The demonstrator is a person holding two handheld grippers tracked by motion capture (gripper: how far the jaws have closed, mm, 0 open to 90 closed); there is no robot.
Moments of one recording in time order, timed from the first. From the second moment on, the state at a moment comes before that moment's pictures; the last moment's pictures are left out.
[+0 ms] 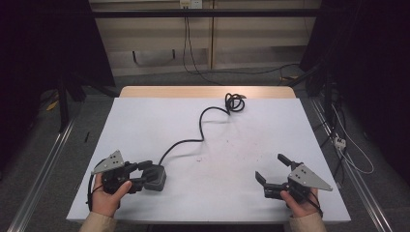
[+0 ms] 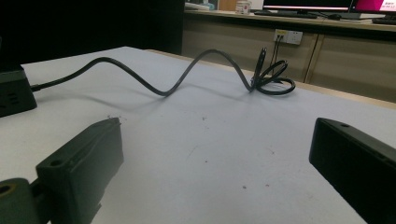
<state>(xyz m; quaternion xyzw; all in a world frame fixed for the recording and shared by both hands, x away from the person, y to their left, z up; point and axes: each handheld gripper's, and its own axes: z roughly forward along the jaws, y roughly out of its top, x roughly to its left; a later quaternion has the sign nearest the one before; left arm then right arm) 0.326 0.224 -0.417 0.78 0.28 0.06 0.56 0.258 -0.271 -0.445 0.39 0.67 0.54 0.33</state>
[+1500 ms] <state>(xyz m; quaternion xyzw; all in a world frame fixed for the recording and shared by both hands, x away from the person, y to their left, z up) 0.327 0.230 -0.422 0.75 0.30 0.09 0.59 0.257 -0.271 -0.444 0.38 0.67 0.54 0.33</state>
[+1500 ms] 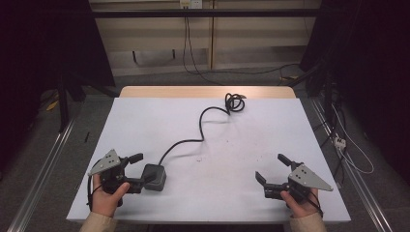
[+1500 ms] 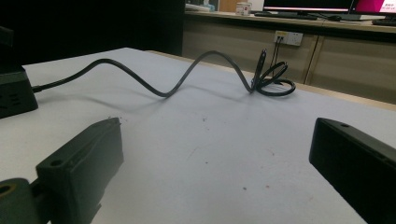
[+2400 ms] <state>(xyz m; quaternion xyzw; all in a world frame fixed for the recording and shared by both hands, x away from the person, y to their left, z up) 0.324 0.245 -0.428 0.74 0.31 0.11 0.58 0.257 -0.271 -0.444 0.38 0.67 0.54 0.33</state>
